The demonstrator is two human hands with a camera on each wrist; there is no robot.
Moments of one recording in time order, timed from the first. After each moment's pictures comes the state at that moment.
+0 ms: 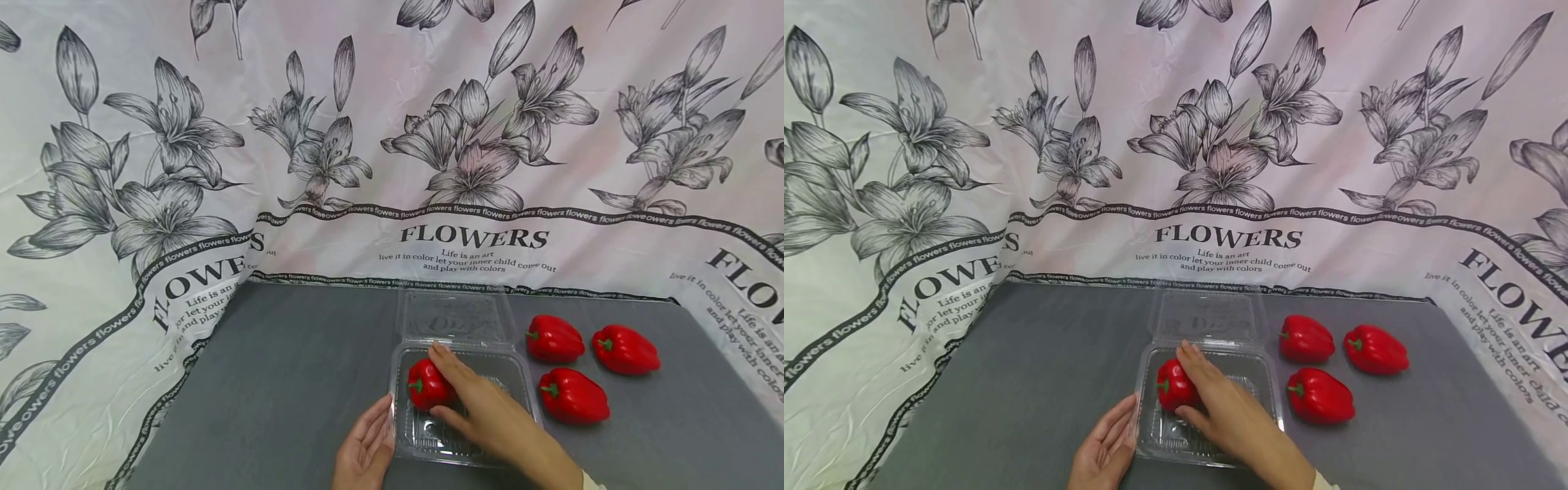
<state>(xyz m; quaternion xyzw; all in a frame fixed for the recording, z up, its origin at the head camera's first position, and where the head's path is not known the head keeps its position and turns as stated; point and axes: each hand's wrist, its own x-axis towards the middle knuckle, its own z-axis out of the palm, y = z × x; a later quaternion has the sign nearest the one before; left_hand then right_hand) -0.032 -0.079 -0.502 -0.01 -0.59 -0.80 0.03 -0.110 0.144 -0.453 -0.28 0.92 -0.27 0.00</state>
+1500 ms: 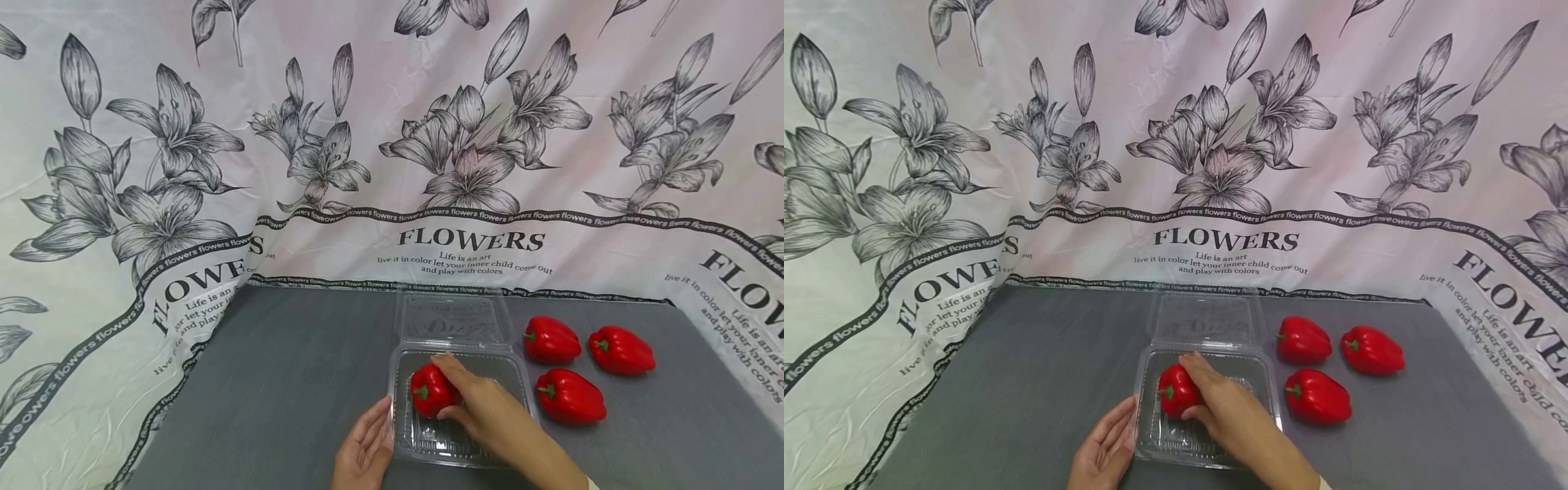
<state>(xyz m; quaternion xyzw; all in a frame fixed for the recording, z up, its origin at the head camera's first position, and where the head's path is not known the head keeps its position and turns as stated) -0.030 -0.078 -0.499 0.00 -0.60 -0.80 0.02 -0.106 0.148 -0.450 -0.28 0.92 -0.28 -0.04</state>
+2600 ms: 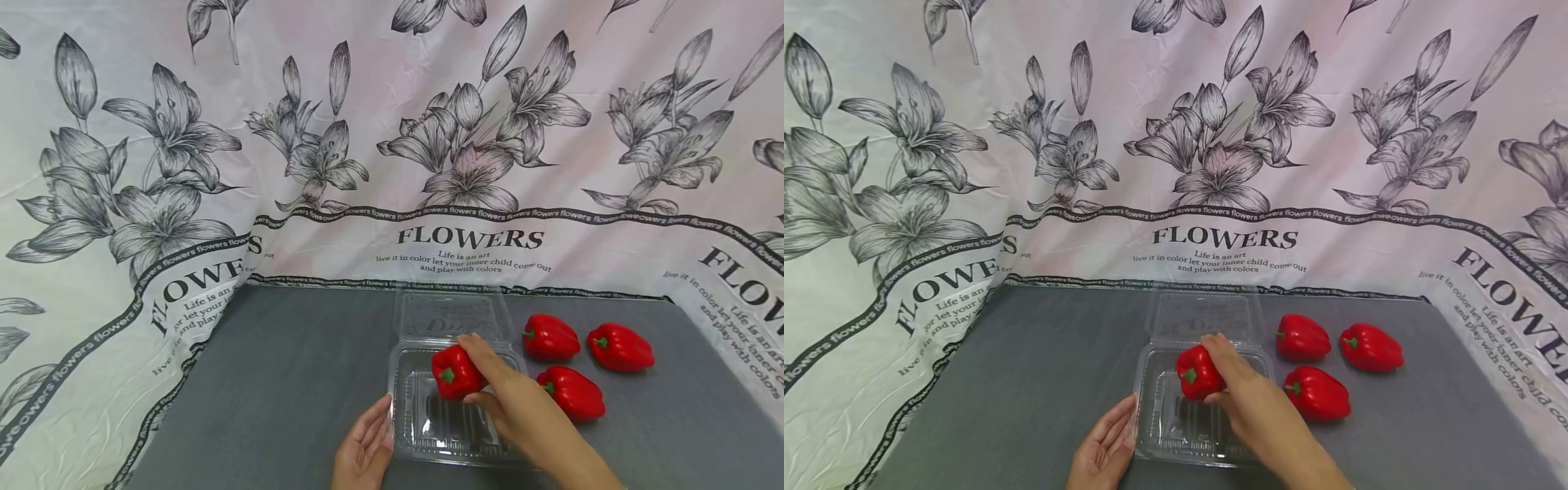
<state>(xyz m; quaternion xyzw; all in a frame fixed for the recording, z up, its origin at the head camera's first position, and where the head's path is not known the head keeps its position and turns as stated) -0.030 -0.077 -0.499 0.00 -0.61 -0.80 0.03 -0.085 0.170 -0.407 -0.23 0.93 -0.27 -0.09</state>
